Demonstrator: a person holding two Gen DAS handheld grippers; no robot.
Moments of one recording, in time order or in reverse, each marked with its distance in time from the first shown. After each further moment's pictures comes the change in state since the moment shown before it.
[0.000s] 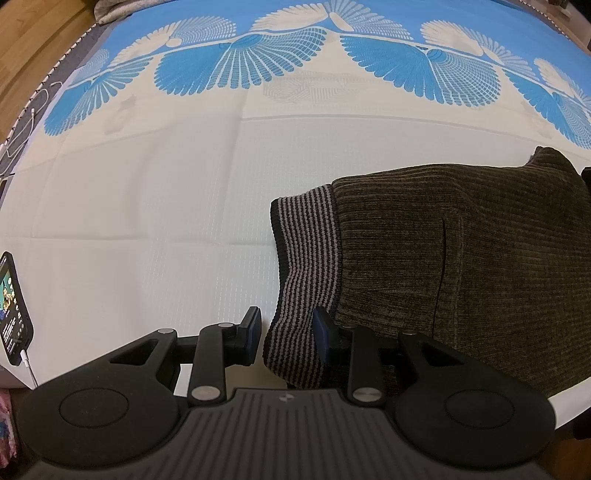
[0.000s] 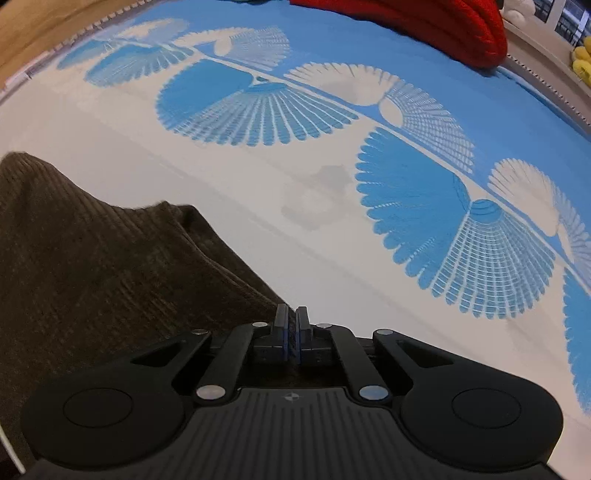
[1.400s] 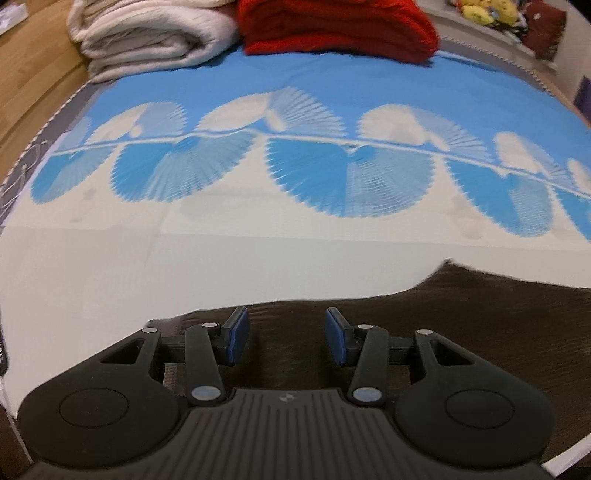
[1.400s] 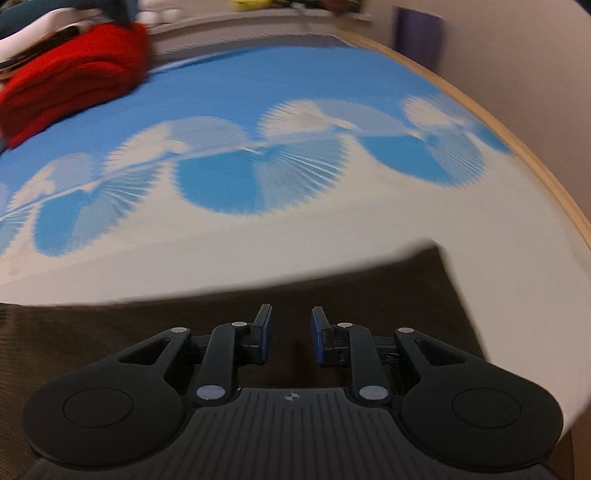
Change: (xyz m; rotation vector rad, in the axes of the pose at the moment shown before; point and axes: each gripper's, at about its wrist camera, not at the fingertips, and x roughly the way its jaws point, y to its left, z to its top) left arm -0.068 -0.124 0.074 -0.063 -0.201 -0.039; right arm -0.166 -0.215 -0.261 0.792 -0.133 -0.406
